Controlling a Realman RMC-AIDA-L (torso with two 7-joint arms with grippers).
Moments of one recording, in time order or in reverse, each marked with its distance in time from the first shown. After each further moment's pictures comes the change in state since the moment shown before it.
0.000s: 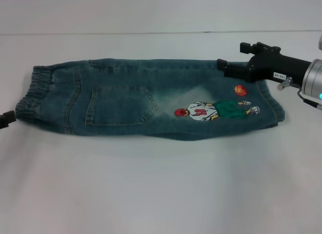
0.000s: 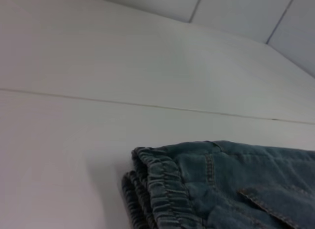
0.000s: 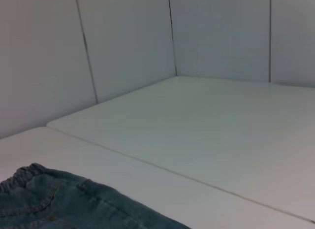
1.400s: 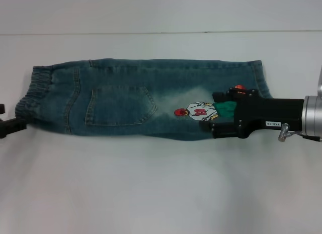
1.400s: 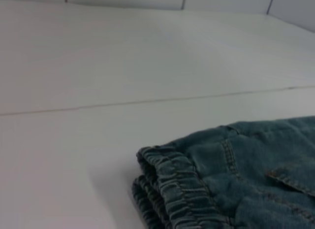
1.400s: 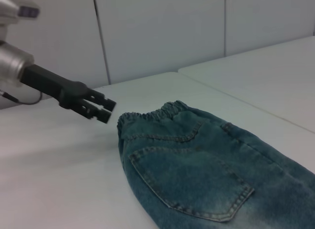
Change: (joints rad) left arm -0.049 -0.024 0.046 -0.137 -0.010 -0.211 0.262; right arm -0.135 -0.006 -0.242 -0.207 -0.085 -0.267 0.071
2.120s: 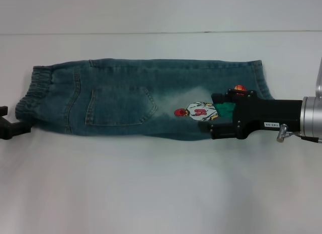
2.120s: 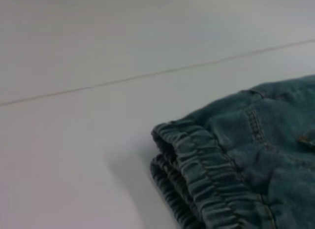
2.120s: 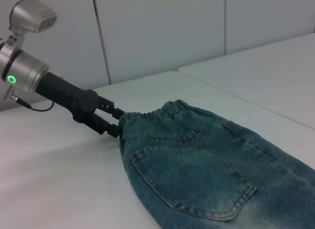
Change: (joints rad) left arm -0.023 0.011 0.140 -0.035 0.035 -0.176 0.002; right arm 0.003 0.002 -0.004 0.008 0.001 0.005 0.009
